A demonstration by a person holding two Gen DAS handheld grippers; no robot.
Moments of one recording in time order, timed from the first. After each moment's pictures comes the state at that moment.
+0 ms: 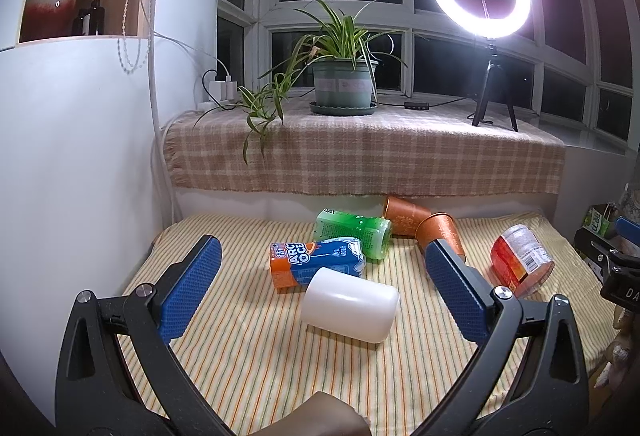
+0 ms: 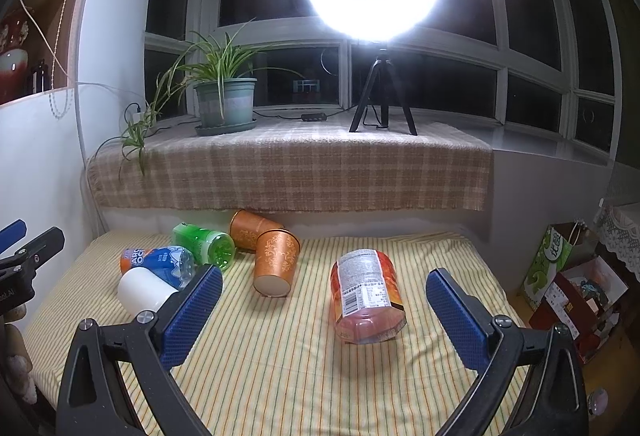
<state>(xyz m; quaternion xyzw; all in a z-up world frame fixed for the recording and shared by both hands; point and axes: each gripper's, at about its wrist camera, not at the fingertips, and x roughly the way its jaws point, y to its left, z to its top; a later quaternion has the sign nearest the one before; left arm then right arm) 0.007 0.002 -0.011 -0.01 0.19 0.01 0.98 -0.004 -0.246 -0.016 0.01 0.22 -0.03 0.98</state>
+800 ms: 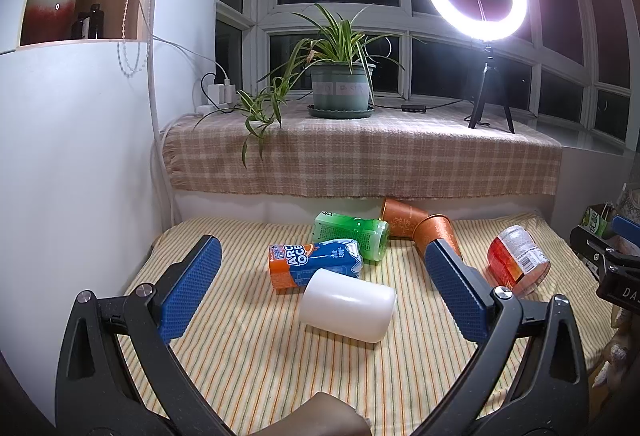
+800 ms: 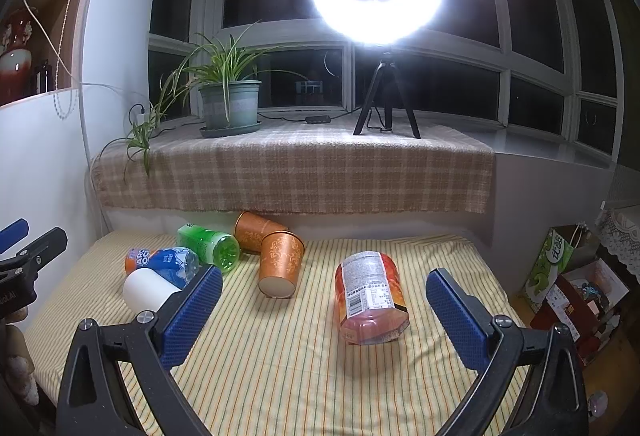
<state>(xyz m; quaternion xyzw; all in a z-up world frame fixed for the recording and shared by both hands) -0.002 -0.001 -0.003 -0.01 0.19 0.00 0.98 -0.012 -0.243 -0.011 0.01 0.22 -0.02 0.98</state>
